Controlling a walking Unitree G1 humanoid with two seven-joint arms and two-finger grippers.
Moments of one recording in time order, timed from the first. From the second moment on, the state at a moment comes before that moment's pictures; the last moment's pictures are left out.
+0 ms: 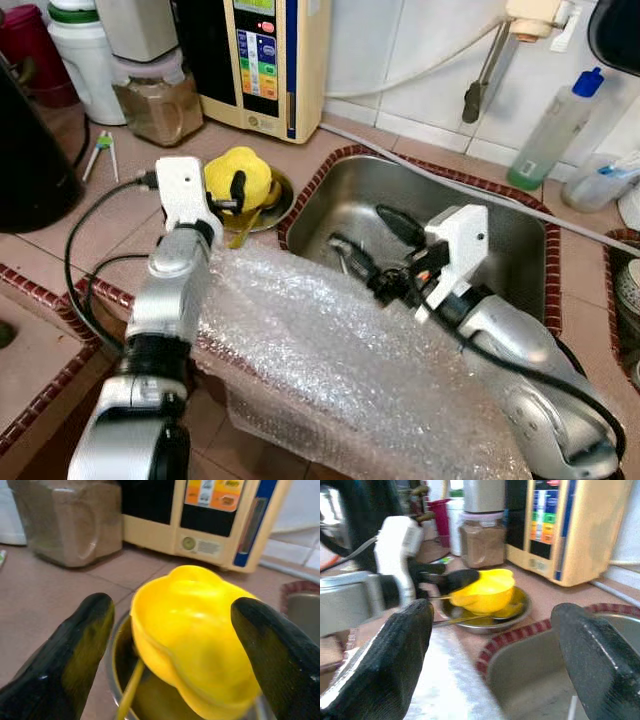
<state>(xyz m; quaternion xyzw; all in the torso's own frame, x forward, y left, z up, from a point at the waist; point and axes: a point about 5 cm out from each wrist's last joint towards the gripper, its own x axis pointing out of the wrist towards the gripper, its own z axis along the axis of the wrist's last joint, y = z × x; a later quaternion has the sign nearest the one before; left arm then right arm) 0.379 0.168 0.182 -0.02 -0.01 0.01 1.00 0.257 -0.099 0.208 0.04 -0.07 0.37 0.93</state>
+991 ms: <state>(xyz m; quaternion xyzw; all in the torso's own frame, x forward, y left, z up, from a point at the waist) 0.404 0.172 0.179 -0.12 0.08 0.07 0.99 0.238 -0.094 0.207 0.02 -0.02 0.43 0.90</state>
